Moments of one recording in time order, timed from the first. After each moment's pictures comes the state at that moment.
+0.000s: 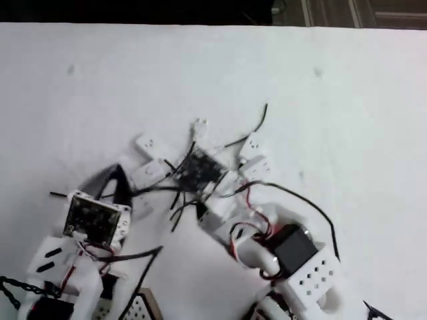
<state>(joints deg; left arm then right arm) 6.0 -104.7 62.0 70.6 -15.1 -39.8 -61.3 46.5 72.0 17.5</state>
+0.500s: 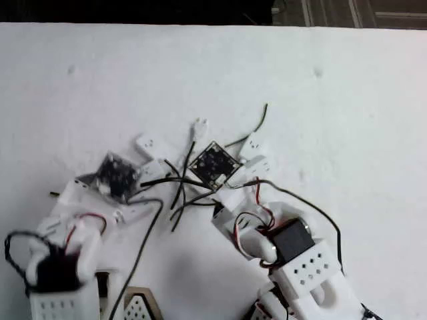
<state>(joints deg) -9.4 -86.6 66.1 72.0 -34.9 -34.5 -61.3 54.4 71.6 17.5</state>
